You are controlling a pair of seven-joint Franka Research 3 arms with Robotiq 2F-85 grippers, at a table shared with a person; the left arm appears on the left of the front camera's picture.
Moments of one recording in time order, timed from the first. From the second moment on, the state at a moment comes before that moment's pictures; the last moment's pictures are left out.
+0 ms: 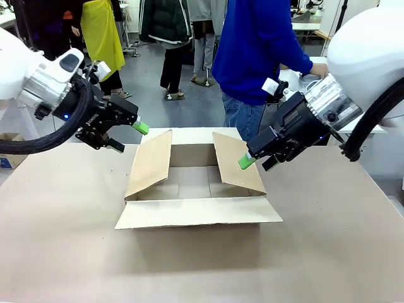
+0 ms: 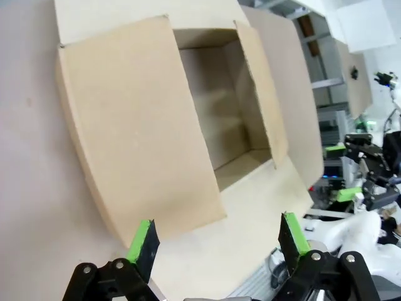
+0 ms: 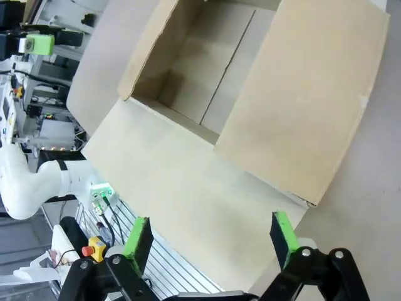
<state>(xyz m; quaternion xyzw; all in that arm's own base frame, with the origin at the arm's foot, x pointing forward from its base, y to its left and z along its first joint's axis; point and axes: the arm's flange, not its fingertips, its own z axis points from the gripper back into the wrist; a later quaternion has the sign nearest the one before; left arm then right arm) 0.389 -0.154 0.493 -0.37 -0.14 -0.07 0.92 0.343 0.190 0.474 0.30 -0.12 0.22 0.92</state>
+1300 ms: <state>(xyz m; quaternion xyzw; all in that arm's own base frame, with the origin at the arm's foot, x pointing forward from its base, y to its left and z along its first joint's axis) 0.485 -0.367 0.459 0.01 -0.04 0.01 1.00 0.342 0.189 0.477 0.30 -0.12 0.22 0.92</state>
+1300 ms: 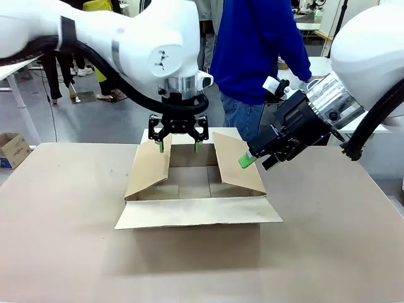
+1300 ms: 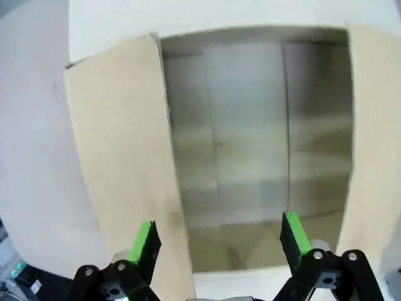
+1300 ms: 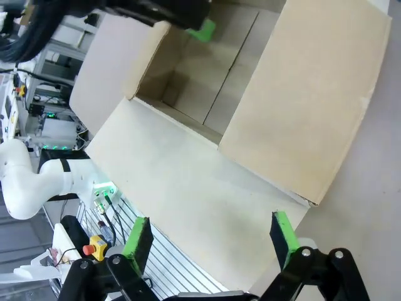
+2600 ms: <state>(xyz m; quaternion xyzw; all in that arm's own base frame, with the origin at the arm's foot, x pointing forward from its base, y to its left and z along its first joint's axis) 0.477 -0.256 0.489 0.07 -0.12 0.11 0.98 0.342 0.189 0.477 0.30 -0.12 0.22 0.92</state>
